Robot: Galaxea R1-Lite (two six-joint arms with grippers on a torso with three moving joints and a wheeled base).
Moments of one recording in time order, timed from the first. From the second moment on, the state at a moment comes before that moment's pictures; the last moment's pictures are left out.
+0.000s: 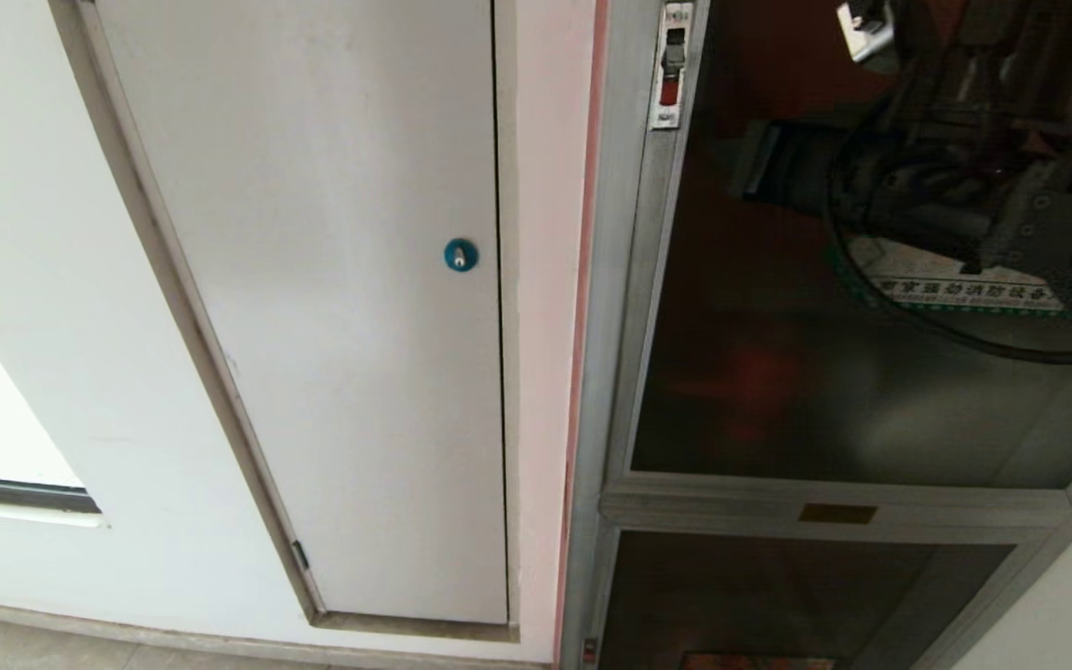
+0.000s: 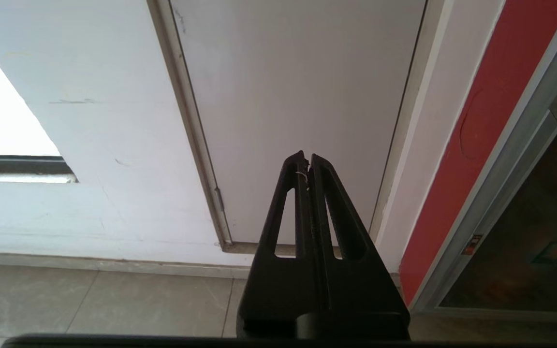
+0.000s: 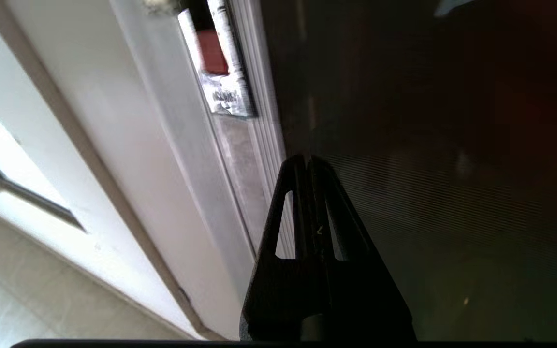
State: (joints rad) left arm -0.01 0.00 -0.01 0.01 -0.01 0.02; right arm 0.40 1.72 -1.47 -0.32 0.02 0.15
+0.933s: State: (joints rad) left arm -0.01 0.00 -0.01 0.01 -0.01 0.02; right arm 0.32 1.78 -1.79 -0.27 0.64 0.35
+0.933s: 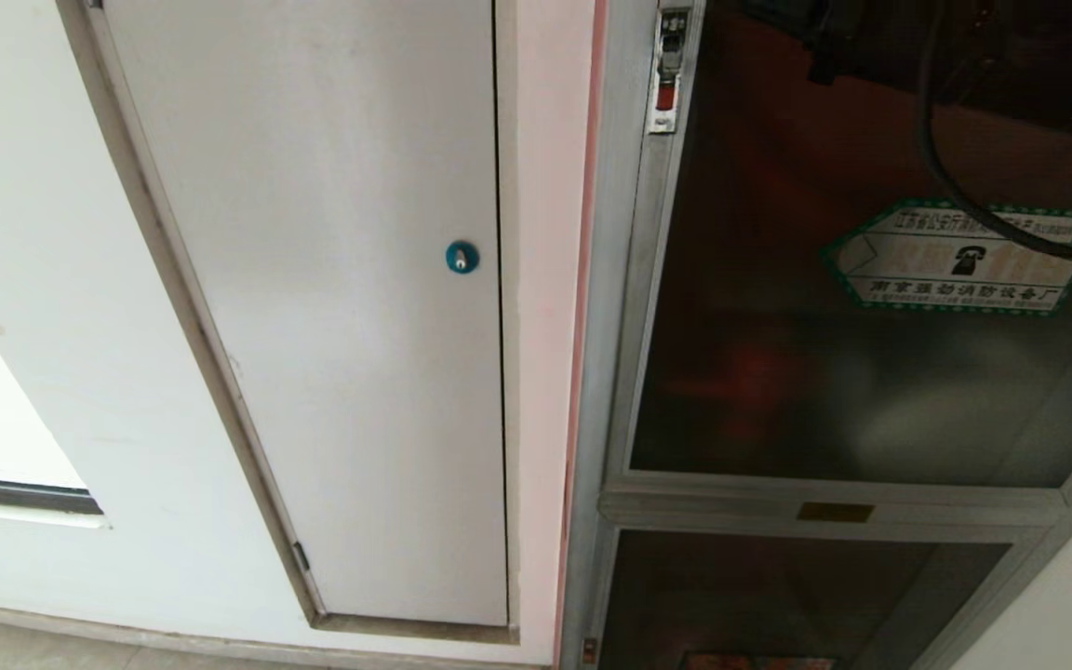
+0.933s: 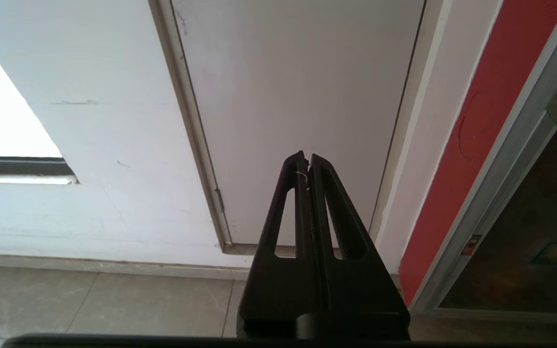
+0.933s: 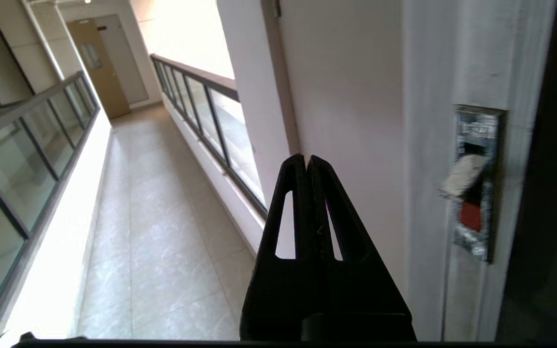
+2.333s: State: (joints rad) left arm -0.01 0.00 -0.01 0.01 -0.01 0.02; right arm 0.22 1.87 -1.72 -0.40 0.80 0.35
